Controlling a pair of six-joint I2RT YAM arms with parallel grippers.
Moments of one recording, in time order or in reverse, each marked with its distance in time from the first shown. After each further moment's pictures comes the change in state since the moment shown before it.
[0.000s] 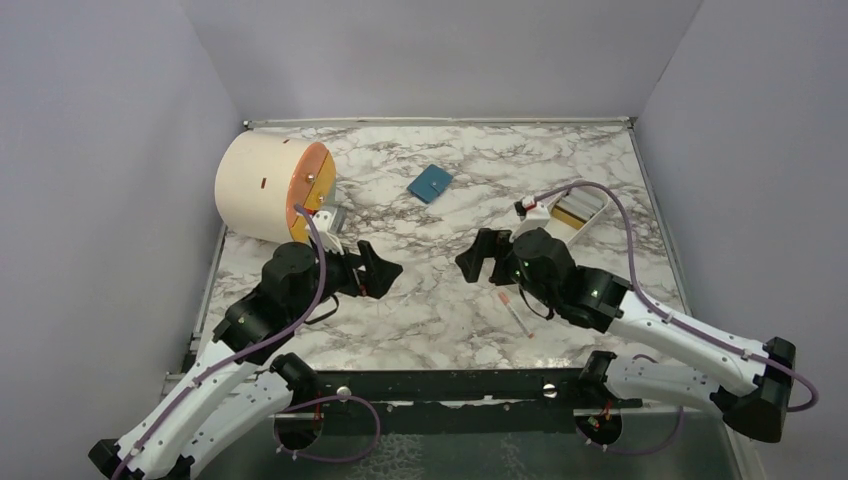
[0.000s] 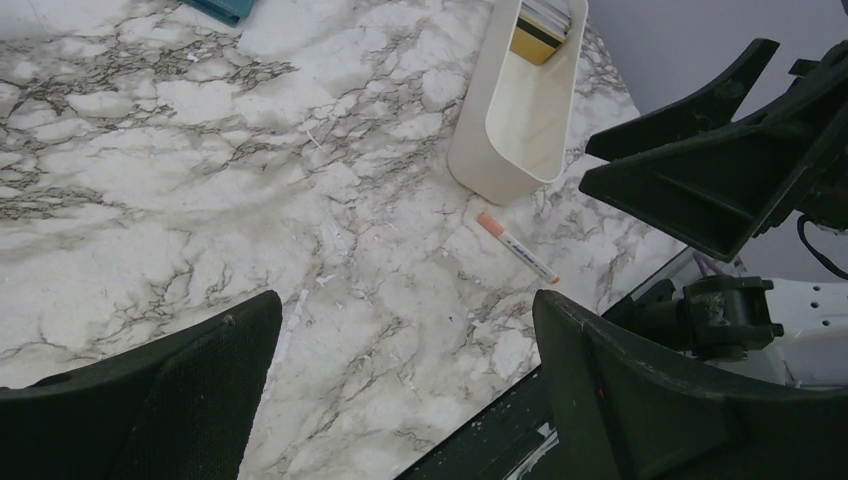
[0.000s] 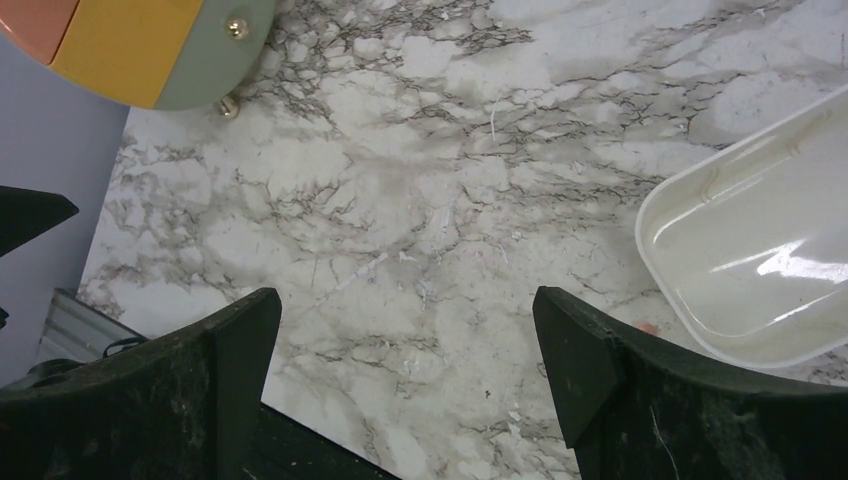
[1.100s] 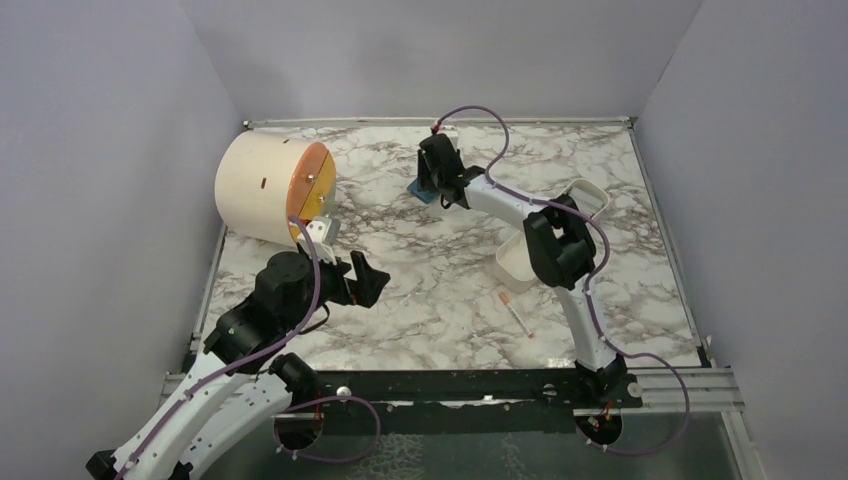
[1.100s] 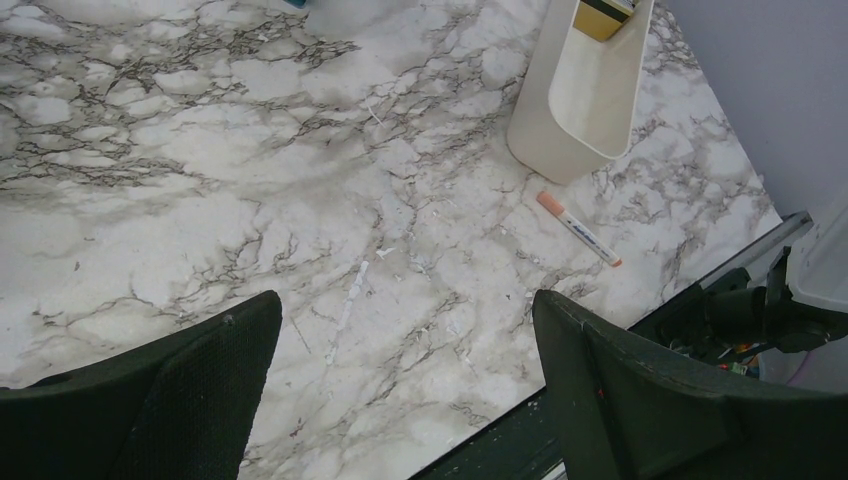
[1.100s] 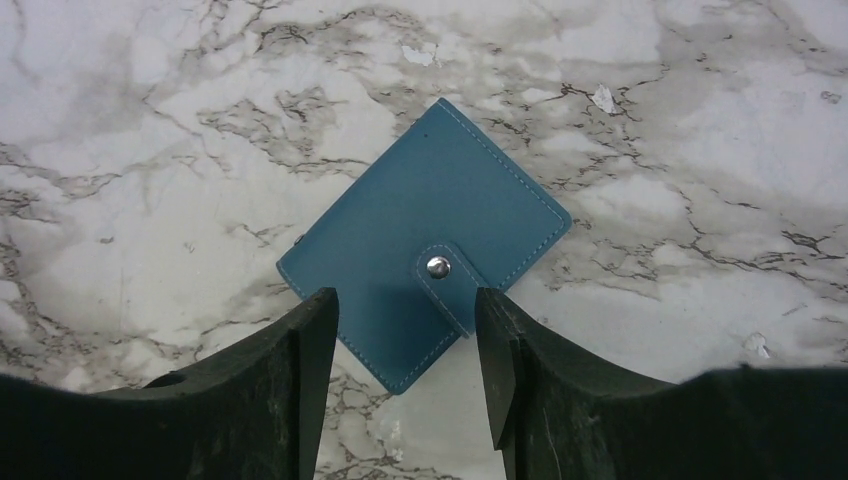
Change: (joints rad) left arm 0.000 -0.070 -0.014 -0.119 -0.073 0.080; right arm -0.327 1.323 0.960 0.201 -0.039 -0.293
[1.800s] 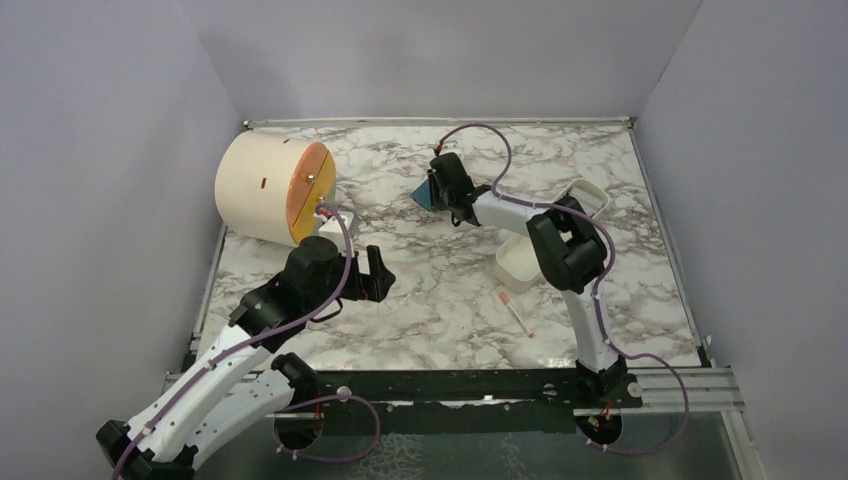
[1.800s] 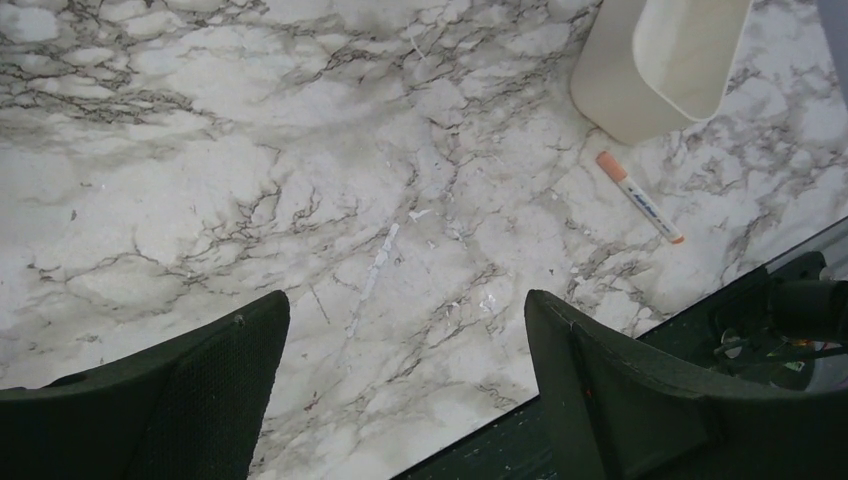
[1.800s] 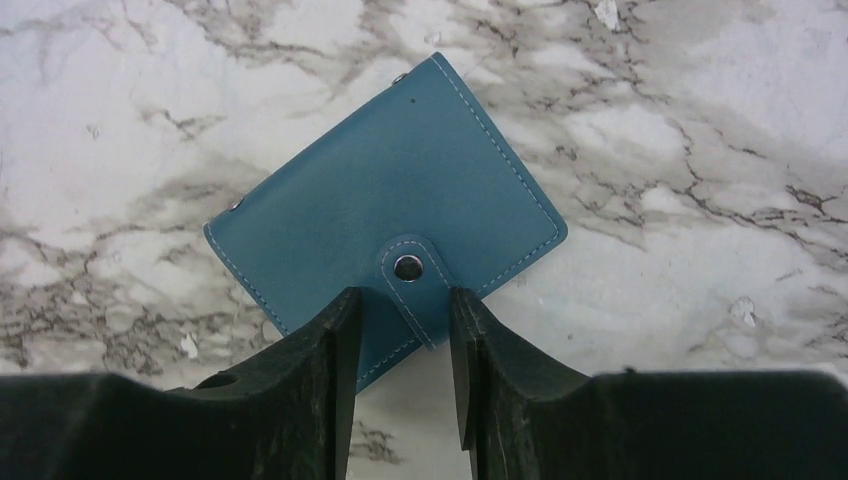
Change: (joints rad) left arm 0.000 0.138 0.003 -0.013 -0.014 -0.010; right arm -0.011 -0.013 -0.203 0.167 -0.051 -0.119
